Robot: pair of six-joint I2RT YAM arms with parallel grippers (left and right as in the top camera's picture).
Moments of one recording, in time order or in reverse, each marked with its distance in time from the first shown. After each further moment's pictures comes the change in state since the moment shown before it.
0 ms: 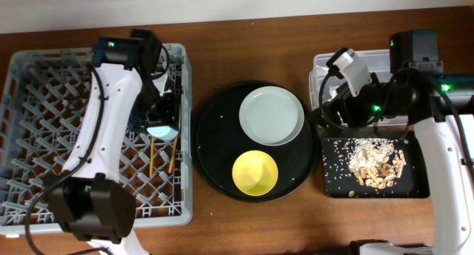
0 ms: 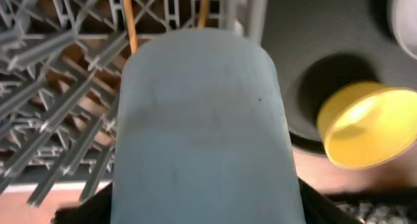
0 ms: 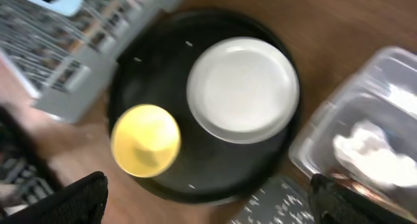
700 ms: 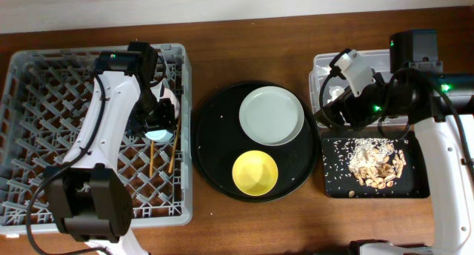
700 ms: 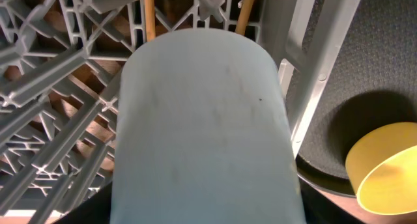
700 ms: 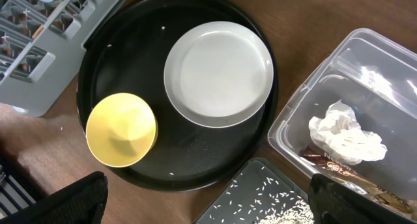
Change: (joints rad) left arm 0.045 -0.001 -0.171 0.182 -0.036 -0.014; right arm 0.000 0.000 0.000 0.000 0.089 -0.003
